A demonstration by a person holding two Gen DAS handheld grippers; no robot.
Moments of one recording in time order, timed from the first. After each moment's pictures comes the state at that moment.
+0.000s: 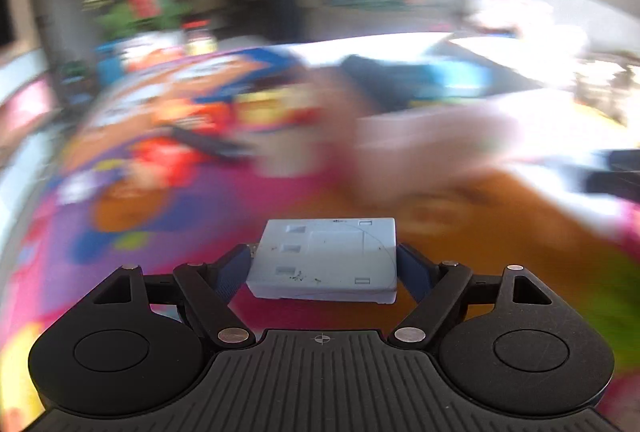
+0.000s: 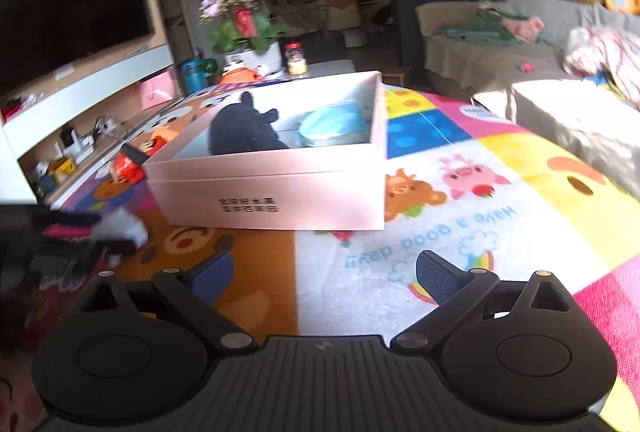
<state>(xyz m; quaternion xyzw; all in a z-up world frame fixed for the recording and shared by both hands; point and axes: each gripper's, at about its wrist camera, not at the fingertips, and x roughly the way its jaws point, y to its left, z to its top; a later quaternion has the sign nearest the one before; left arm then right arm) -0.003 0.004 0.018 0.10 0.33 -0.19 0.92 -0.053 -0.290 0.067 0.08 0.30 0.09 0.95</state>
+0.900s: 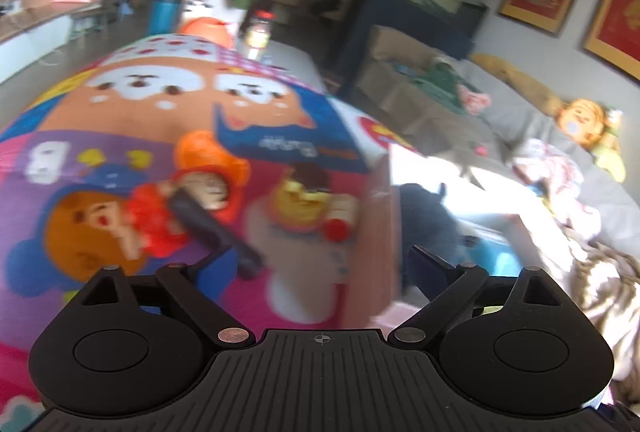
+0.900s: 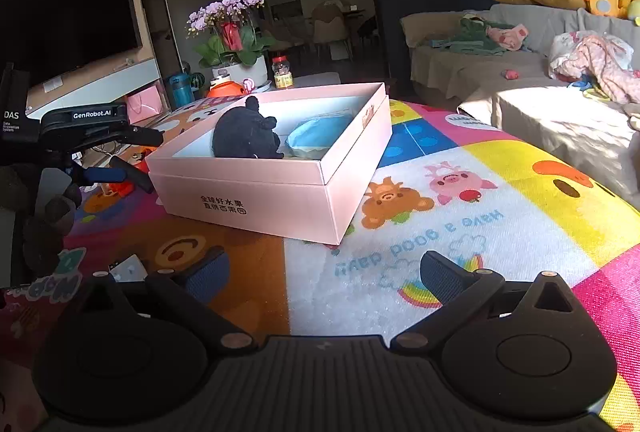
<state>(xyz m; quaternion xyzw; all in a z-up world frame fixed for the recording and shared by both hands) 0.117 0.044 0.037 -0.16 0.32 -0.11 0.93 -0.060 -0.289 0.067 0.07 0.28 0.07 0.96</state>
